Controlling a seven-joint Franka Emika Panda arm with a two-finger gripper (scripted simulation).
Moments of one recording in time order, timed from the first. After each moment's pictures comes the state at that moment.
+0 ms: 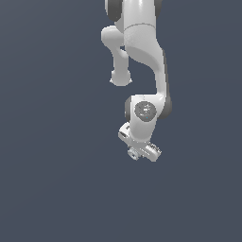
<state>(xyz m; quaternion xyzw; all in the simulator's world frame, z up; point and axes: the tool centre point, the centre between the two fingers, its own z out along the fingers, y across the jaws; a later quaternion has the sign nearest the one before) 0.042 0.075 0.046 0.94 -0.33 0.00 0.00</state>
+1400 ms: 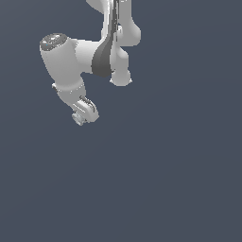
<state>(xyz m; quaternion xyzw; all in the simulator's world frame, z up) -0.049 -0.170 0.205 0.94 -0.34 0.00 0.00</state>
